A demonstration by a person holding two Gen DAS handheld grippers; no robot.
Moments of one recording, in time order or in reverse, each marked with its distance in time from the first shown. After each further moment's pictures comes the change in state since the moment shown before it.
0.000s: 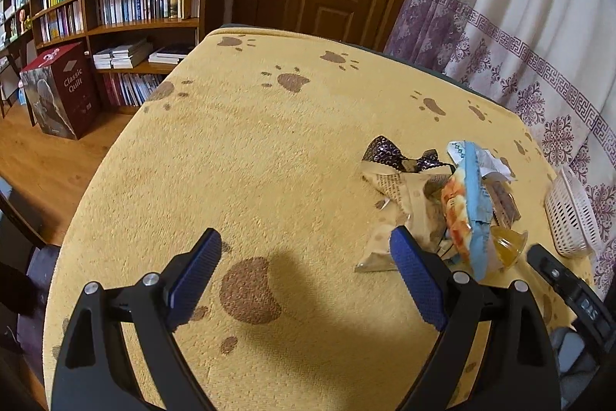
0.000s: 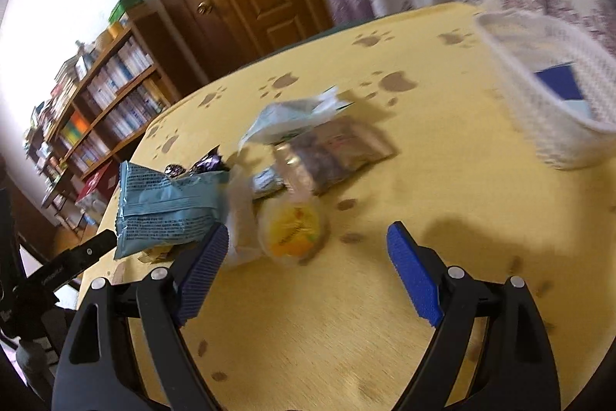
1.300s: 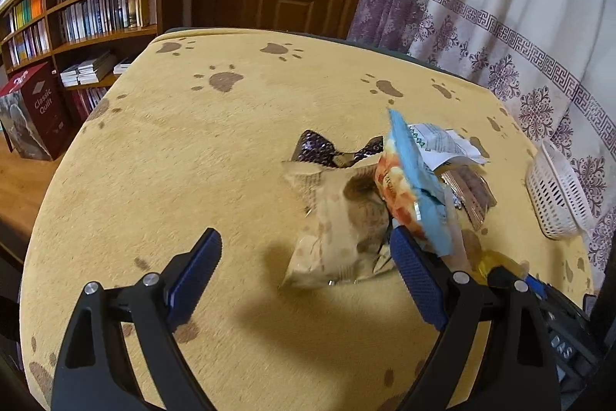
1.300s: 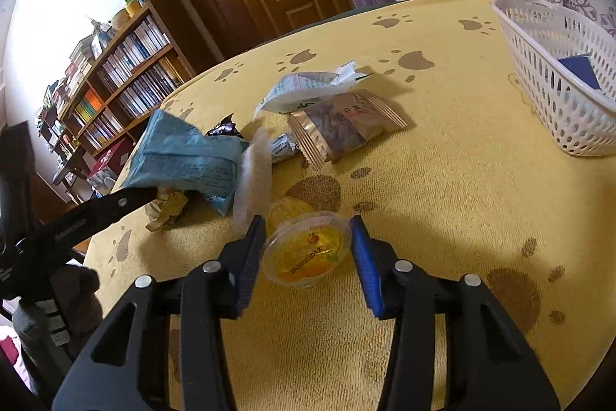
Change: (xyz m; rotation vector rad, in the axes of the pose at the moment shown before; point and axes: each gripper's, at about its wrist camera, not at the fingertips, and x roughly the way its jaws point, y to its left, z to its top) left arm 0.025 -0.054 0.007 0.105 0.030 -0.075; right arm -0.005 -0.003 -0.014 -0.048 0.048 0.052
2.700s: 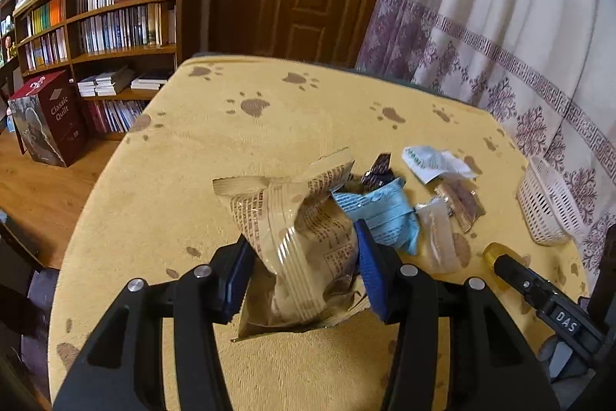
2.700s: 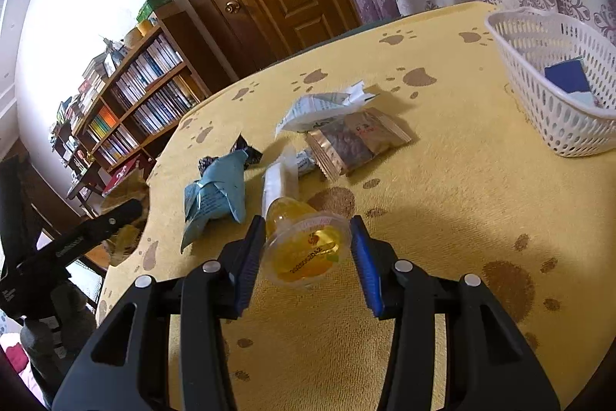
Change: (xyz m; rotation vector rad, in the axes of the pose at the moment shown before) left arm -0.061 0.013 -0.011 -0.018 -0.100 0.031; right arm -0.028 0.000 0.001 0.027 -0.059 0.059
